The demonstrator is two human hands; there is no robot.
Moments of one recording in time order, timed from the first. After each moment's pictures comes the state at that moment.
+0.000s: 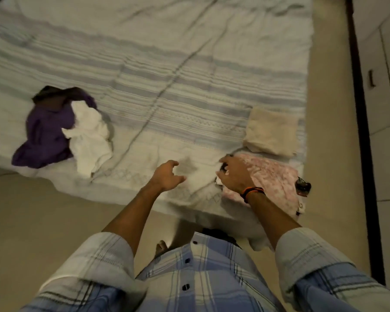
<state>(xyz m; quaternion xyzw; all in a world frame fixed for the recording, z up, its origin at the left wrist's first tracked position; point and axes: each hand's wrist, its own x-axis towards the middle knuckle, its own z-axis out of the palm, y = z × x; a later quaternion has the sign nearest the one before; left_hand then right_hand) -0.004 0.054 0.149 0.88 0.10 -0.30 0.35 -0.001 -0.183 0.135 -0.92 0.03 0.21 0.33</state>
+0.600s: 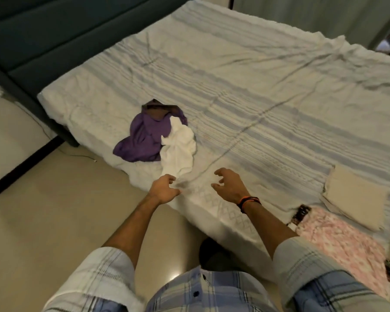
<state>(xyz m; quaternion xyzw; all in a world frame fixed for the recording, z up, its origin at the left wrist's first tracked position) -0.071 0.342 0.179 0.86 0.27 -0.19 0.39 0.018 0.121 0.171 -0.91 -0.16 0.24 0.30</state>
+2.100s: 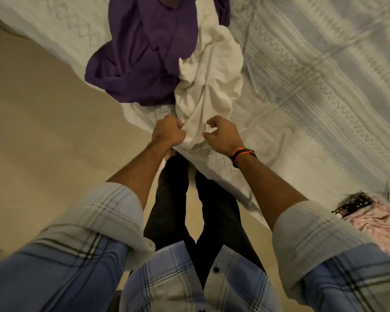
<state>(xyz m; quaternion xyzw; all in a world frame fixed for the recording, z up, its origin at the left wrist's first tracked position) 0.079 0.473 -0.017 0.79 0.38 -0.31 0.36 0.138 0.314 -0.013 -0.87 -0.08 0.42 0.25</state>
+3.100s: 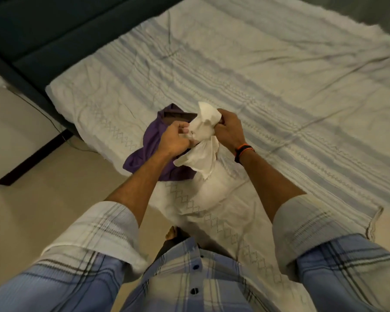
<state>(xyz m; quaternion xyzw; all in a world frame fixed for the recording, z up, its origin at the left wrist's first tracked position) 0.149 0.461 0.229 0.80 0.30 -0.02 0.53 0.237 0.319 0.235 -0.83 -0.17 0.13 0.51</state>
